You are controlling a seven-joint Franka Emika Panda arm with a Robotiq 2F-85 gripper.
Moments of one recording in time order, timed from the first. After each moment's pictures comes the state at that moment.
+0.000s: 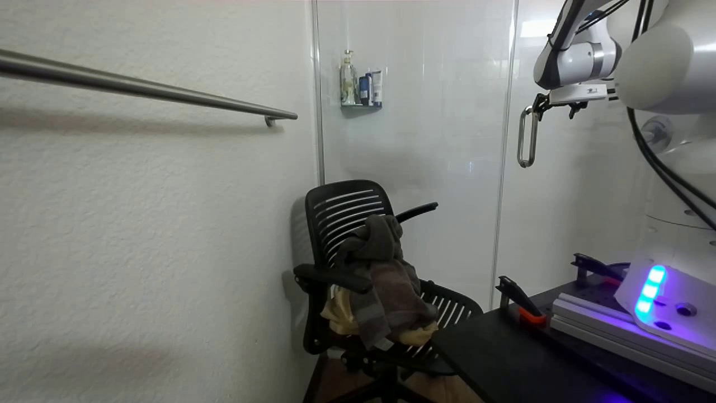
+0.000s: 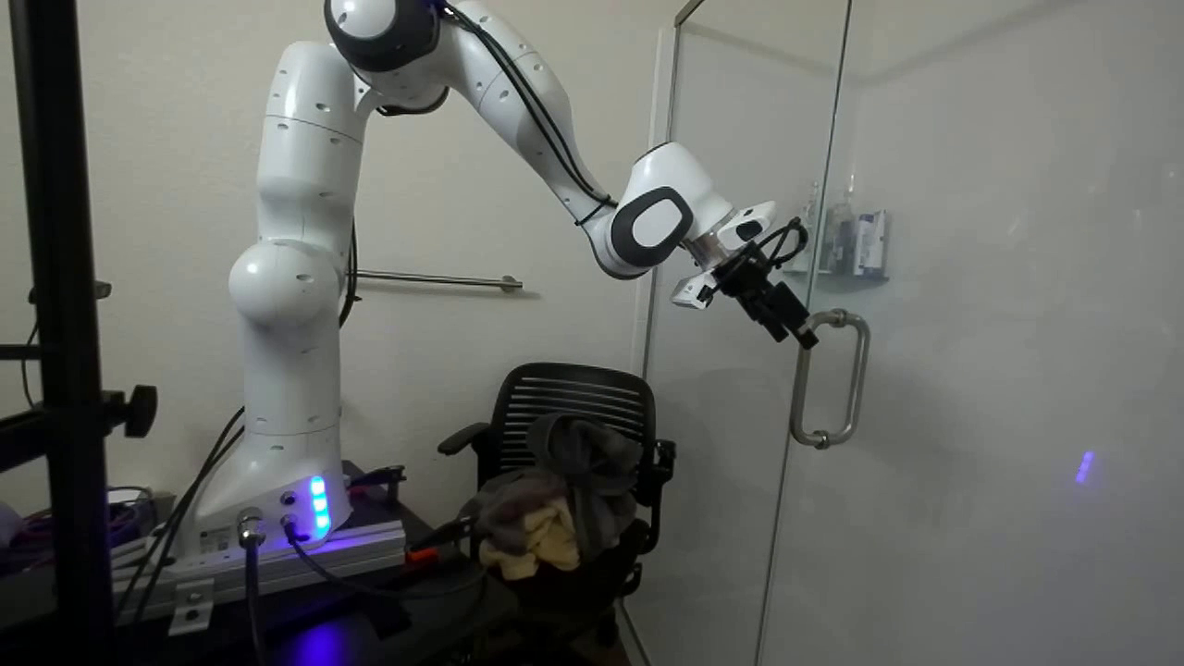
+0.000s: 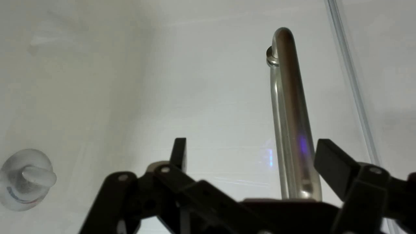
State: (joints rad) arm -0.41 0.12 -0.35 -2.21 -0.13 3.11 0.09
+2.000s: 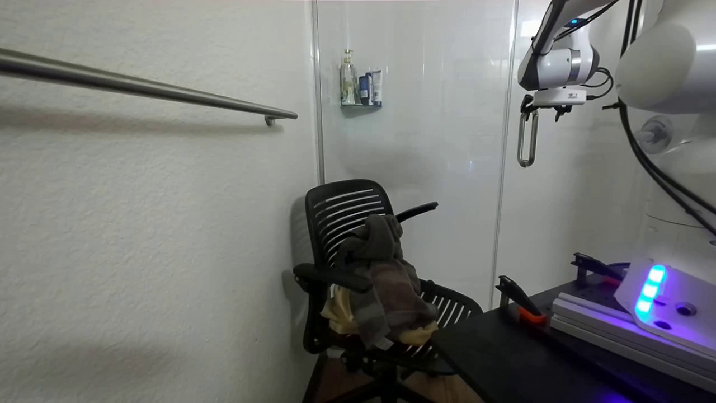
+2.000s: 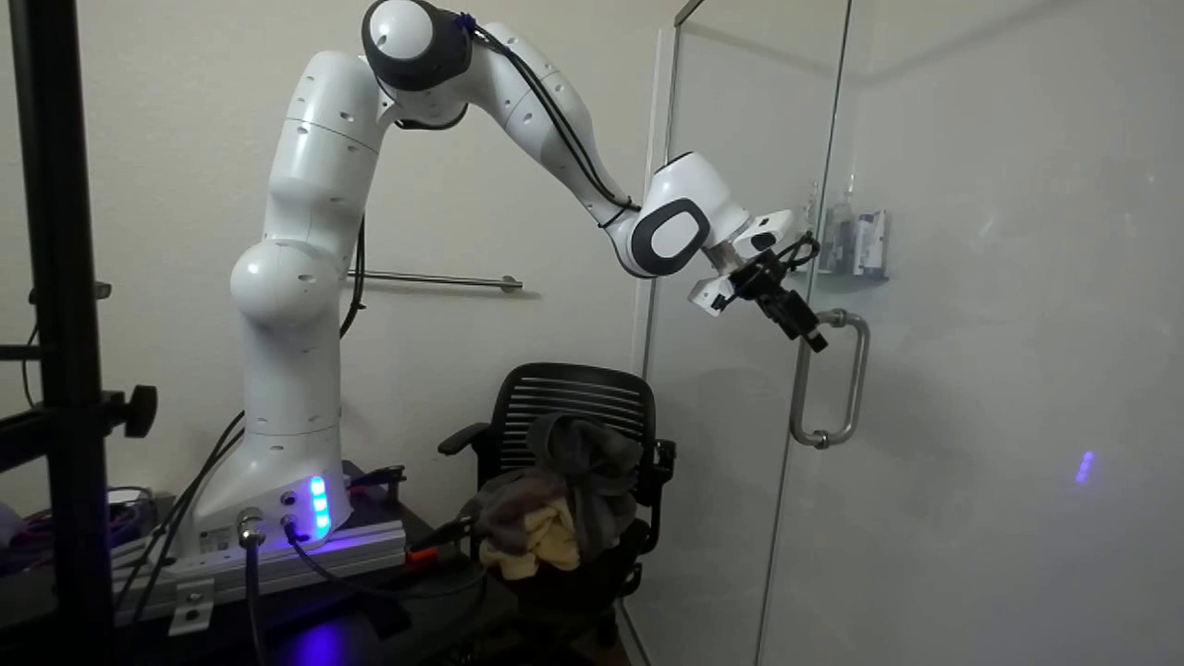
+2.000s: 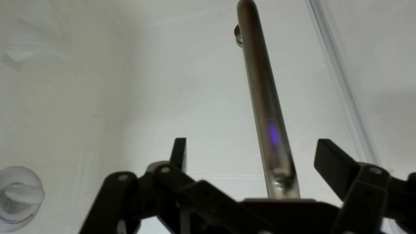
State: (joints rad) arm -0.40 0.23 -0.30 -2.09 0.04 3.10 0.09
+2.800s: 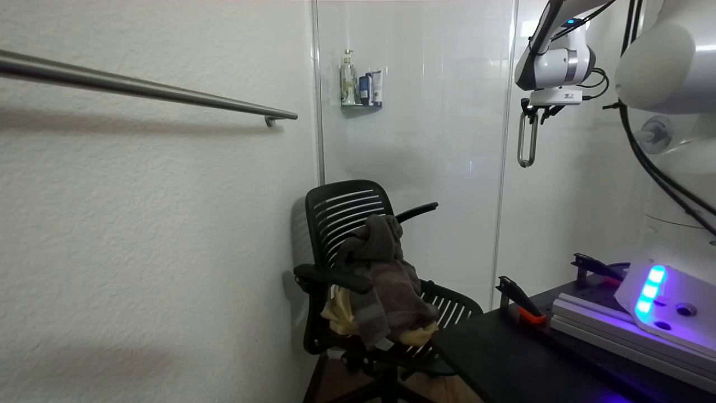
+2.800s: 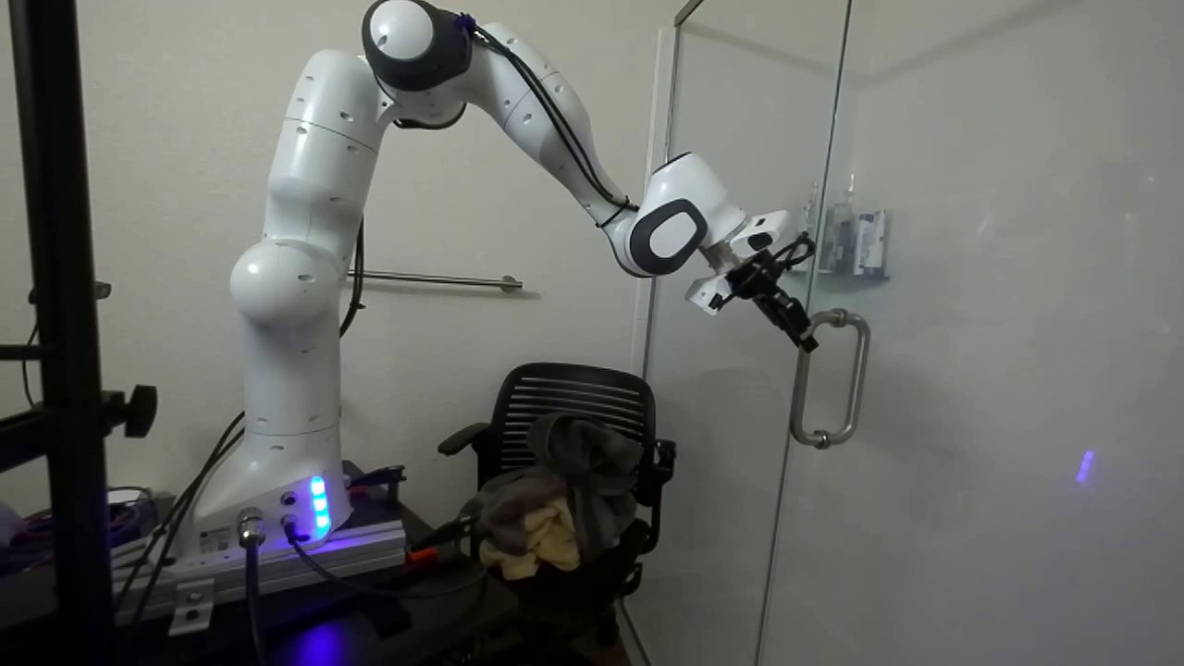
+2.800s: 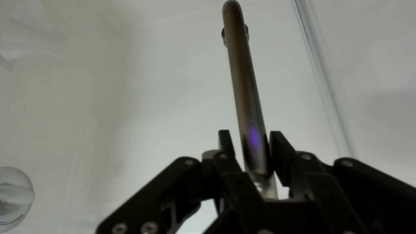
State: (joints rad) arm -0.40 0.22 -0.28 -2.09 0.04 3.10 0.09
